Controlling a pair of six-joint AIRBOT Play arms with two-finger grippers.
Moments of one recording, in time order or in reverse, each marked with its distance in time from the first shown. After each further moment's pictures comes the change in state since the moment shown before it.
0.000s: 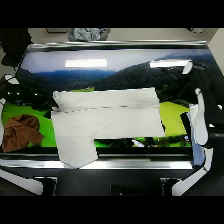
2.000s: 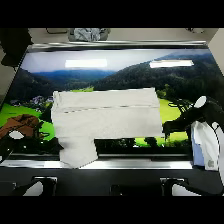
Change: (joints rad) left arm 0.056 0.690 -1.175 -0.069 0.436 0.169; right arm -0.111 0.487 -0.860 0.090 -0.212 -0.034
